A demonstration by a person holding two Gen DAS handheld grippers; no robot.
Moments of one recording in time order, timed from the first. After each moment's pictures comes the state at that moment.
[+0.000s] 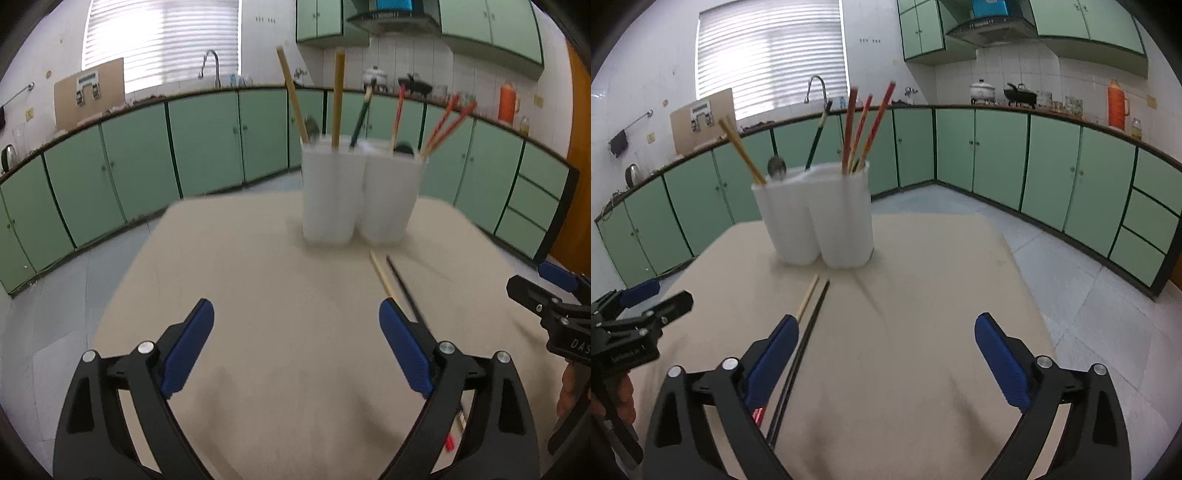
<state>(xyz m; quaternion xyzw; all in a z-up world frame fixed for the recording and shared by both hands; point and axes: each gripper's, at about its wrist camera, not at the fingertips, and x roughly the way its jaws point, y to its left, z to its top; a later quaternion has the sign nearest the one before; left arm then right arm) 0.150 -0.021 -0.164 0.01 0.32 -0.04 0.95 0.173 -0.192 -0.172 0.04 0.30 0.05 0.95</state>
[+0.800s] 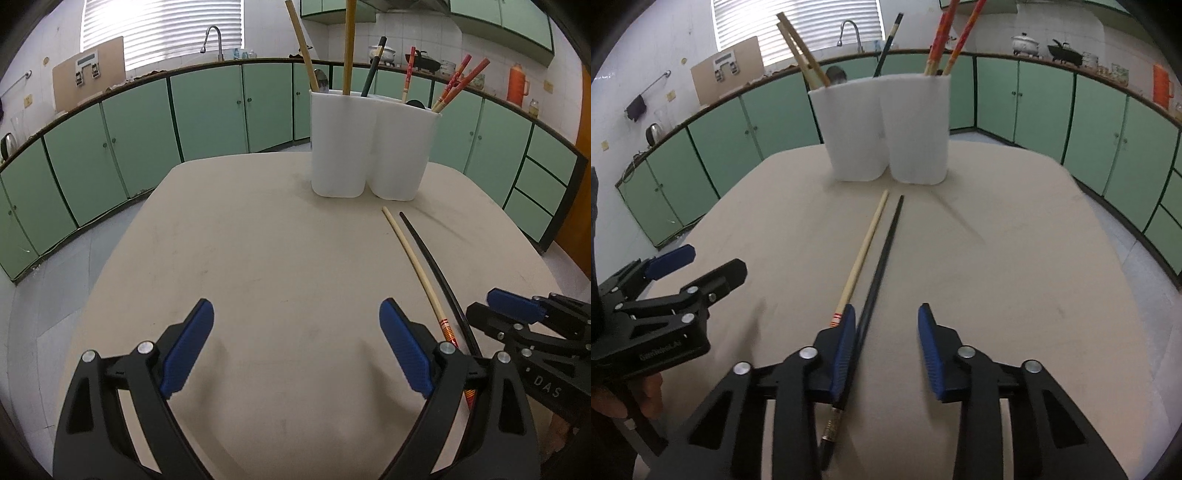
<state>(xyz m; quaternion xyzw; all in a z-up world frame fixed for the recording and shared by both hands) 0.148 -0.022 -0.187 0.01 0.36 -0.03 0.93 0.182 -0.134 -0.207 0.03 0.40 0.12 0.91</state>
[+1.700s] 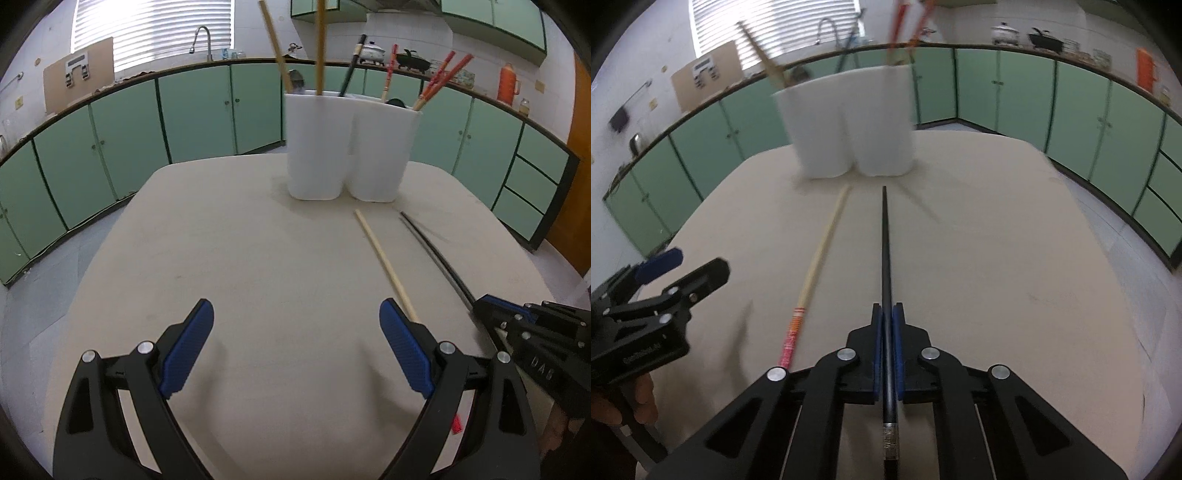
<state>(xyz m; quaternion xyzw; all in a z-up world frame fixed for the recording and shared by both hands) 0.150 -0.037 -0.186 0.01 0.36 -0.05 0.93 0.180 -0.171 -0.207 0.06 0.40 0.08 0.91</state>
